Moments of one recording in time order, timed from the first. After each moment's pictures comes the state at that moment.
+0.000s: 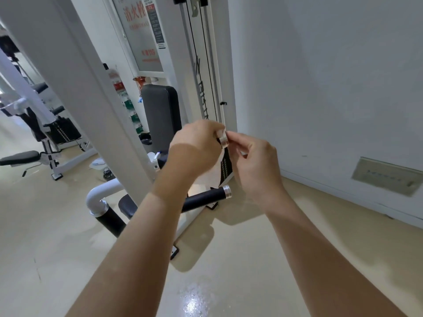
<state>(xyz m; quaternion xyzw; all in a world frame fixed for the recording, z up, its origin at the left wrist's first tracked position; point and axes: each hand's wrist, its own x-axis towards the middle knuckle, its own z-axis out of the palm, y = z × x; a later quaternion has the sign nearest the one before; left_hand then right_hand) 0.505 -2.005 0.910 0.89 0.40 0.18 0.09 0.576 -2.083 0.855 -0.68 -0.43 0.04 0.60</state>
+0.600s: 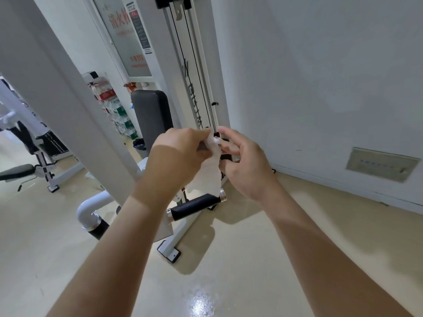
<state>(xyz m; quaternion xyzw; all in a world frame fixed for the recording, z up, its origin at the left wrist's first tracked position) 0.488 -2.018 0.922 0.93 0.34 0.12 -0.04 0.584 -2.102 0.855 -0.65 -0.45 0.17 0.58</state>
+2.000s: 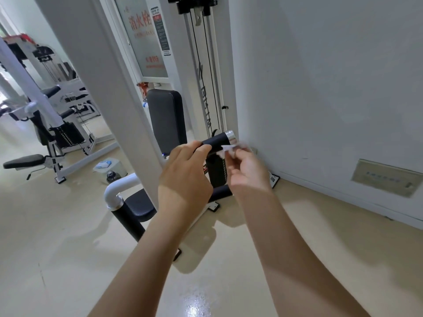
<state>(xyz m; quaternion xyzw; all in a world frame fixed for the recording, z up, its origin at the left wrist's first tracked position) 0.432 -2.035 0.866 0.89 0.36 0.29 -0.02 0.547 -2.069 0.864 -0.27 0.10 0.42 0.86</state>
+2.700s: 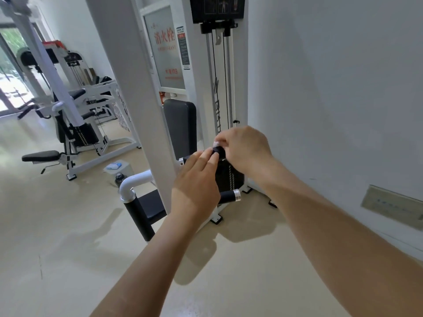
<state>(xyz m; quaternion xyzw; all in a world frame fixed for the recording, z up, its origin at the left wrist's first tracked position) 0.436 -2.030 0.855 0.89 0.34 0.28 -0.09 0.576 -2.048 0.901 -0.72 -0.62 -0.17 0.26</state>
